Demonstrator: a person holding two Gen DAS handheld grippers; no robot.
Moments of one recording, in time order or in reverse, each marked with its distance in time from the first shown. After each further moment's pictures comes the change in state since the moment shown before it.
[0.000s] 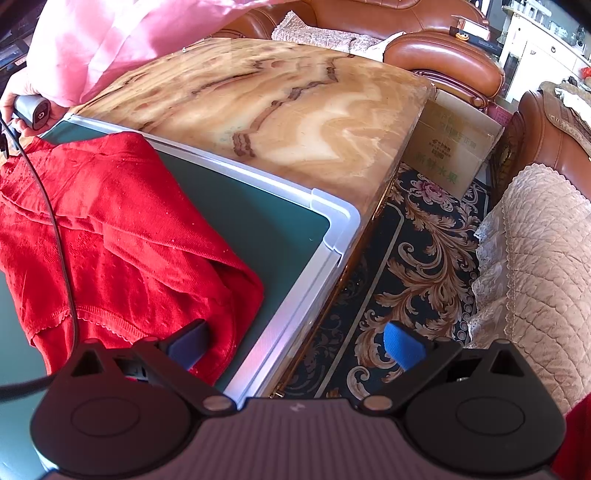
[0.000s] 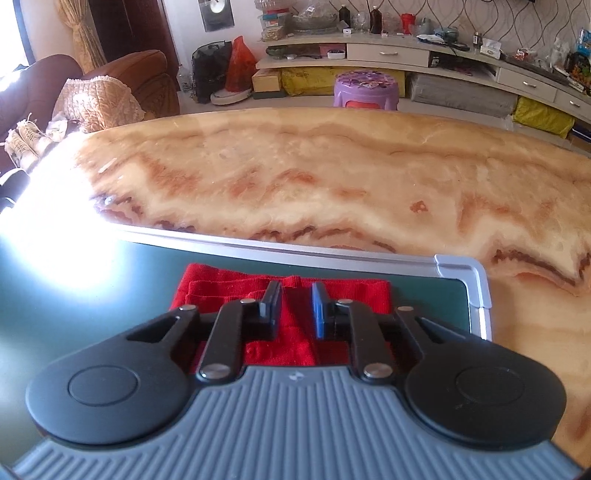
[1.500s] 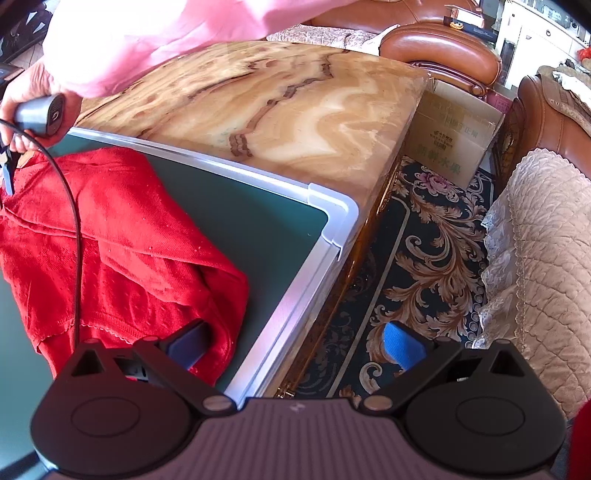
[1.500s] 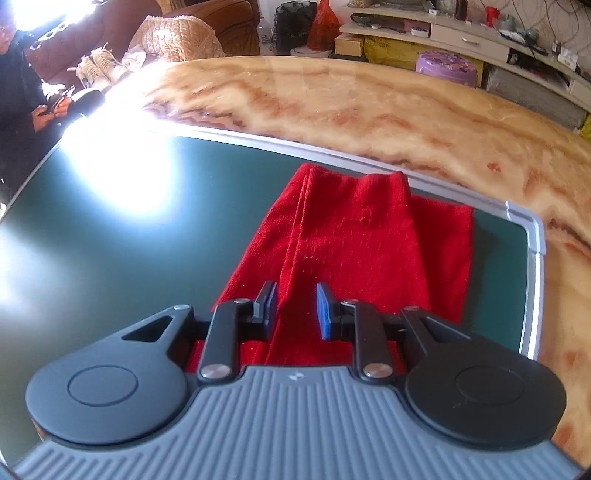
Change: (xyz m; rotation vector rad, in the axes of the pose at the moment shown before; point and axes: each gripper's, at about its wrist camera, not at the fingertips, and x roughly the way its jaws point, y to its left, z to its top) left arm -0.001 -0.007 -0.004 0.048 0.001 0.039; right arm -0.035 0.046 -0.051 -0.179 0.133 0.169
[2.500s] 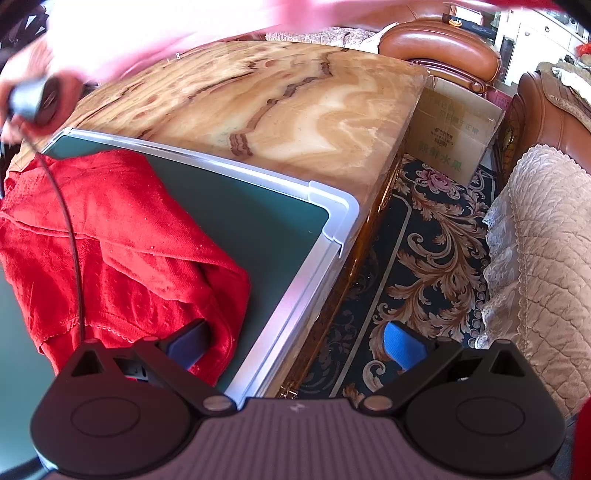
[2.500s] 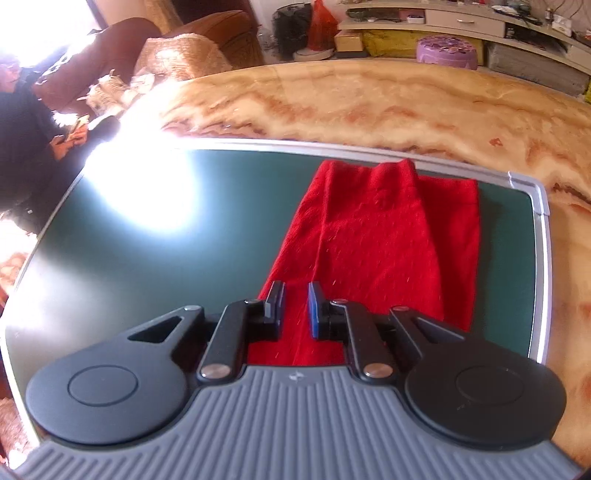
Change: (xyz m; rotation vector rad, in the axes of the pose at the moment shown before) left arm 0.000 0.000 -0.003 0.020 0.002 0.011; right arm -0.048 0.004 -0.023 0.064 0.022 0.130
